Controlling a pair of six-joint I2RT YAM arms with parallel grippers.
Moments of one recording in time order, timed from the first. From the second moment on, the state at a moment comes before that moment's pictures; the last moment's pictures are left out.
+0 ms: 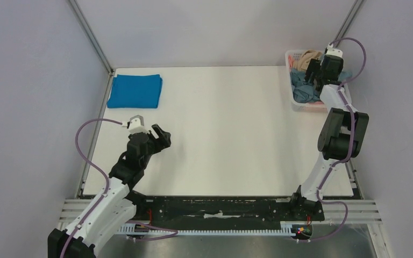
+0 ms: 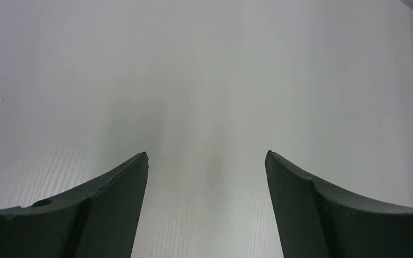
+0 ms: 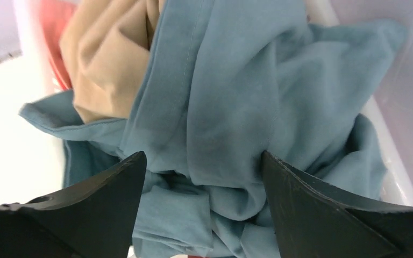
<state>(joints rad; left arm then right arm) -0.38 0.67 0.40 -0.16 -0.27 -0.61 -0.25 1.93 1.53 -0.06 0.15 0.05</state>
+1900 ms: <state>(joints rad) -0.38 0.66 0.40 -0.19 -0.36 -0.67 0.07 1.41 1.69 -0.07 -0.25 0.16</state>
